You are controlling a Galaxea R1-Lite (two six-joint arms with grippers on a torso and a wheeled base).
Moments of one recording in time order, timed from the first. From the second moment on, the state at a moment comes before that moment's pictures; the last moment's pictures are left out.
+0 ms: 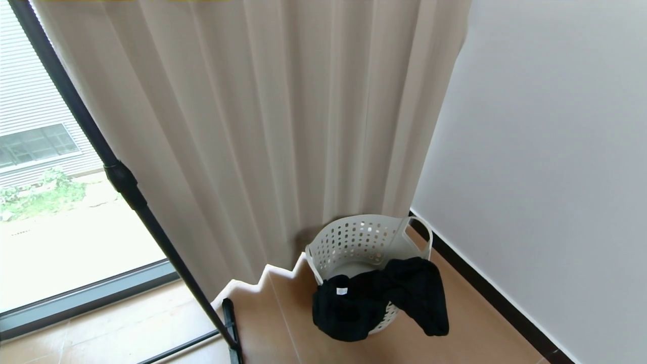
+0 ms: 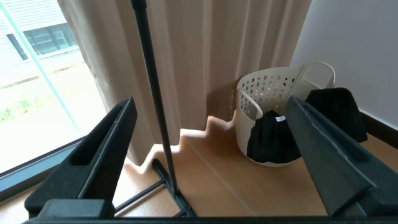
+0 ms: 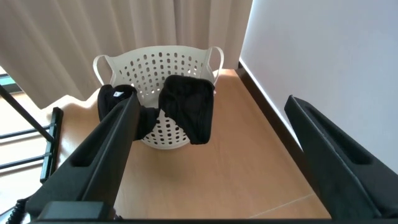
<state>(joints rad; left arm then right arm) -0.01 0.00 0.00 -0.07 -0.16 0.04 0.01 0.00 -0.06 0.13 0.11 0.00</state>
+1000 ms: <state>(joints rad) -0.01 0.00 0.00 -0.07 -0.16 0.04 0.01 0.00 -0.06 0.13 0.11 0.01</state>
